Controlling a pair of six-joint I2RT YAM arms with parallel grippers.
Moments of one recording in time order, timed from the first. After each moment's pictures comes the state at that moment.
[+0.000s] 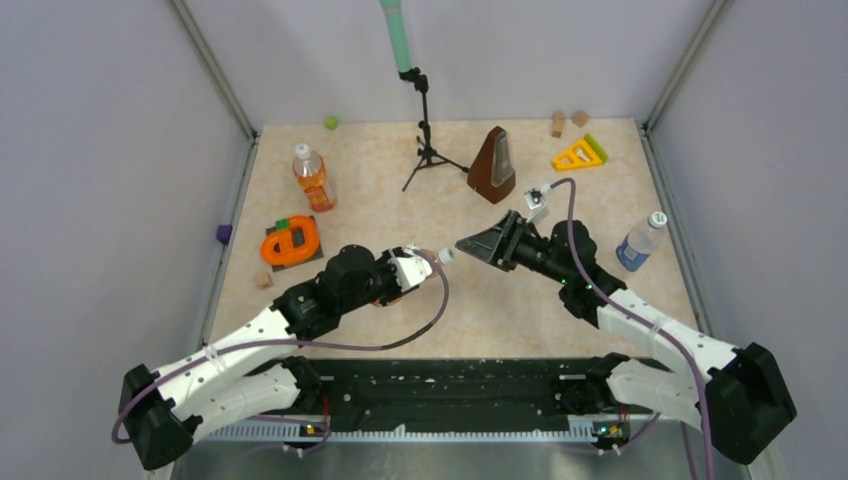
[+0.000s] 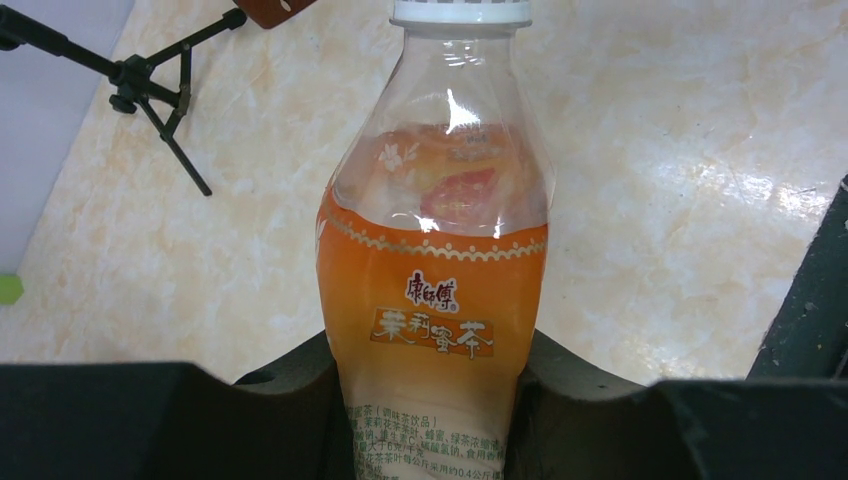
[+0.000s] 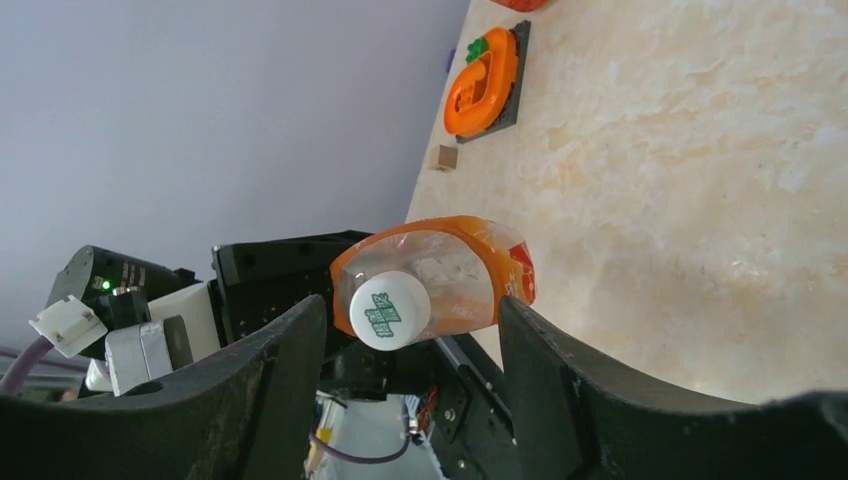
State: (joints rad) left arm -0.85 0.87 0.66 -0.24 0.02 0.44; right arm 0.61 1.01 0.56 0.34 -0.36 1.05
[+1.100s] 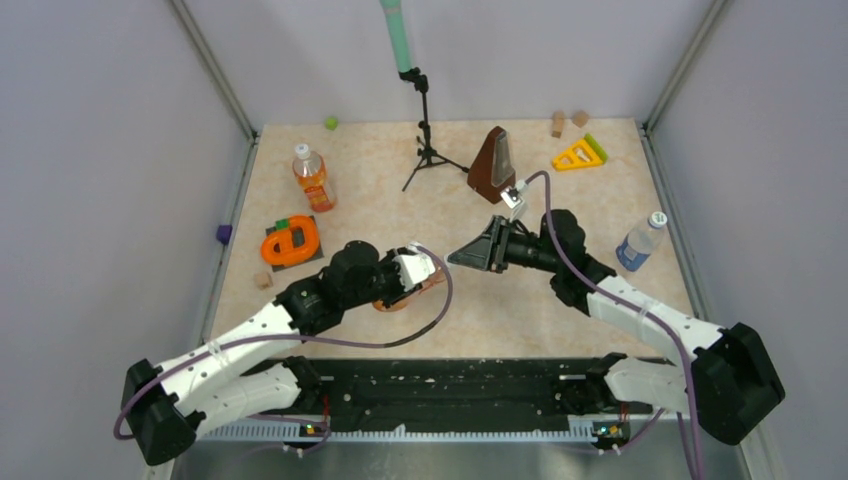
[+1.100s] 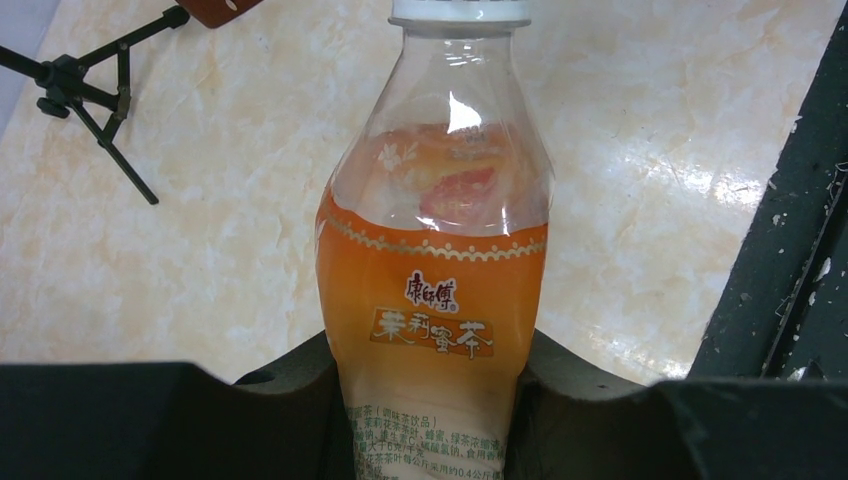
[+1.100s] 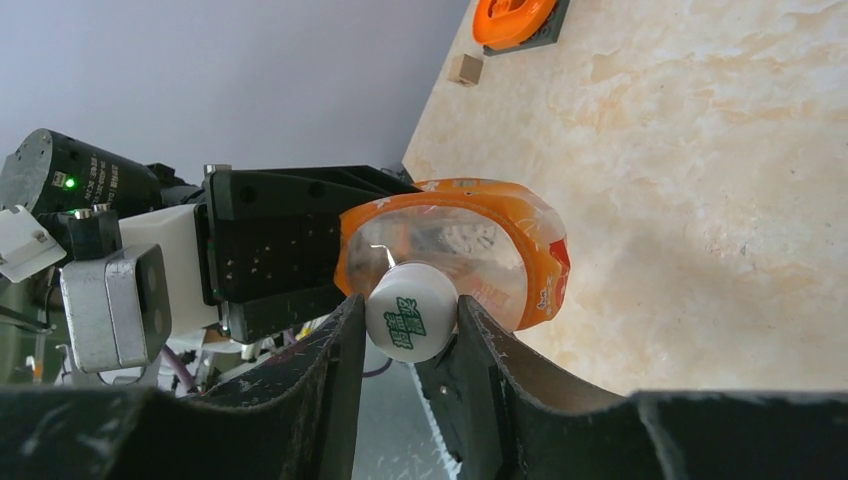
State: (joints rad) left arm -0.85 0.91 0.70 -0.28 0.11 0.40; right arm 0.61 1.12 0.63 0.34 -0.60 0.94
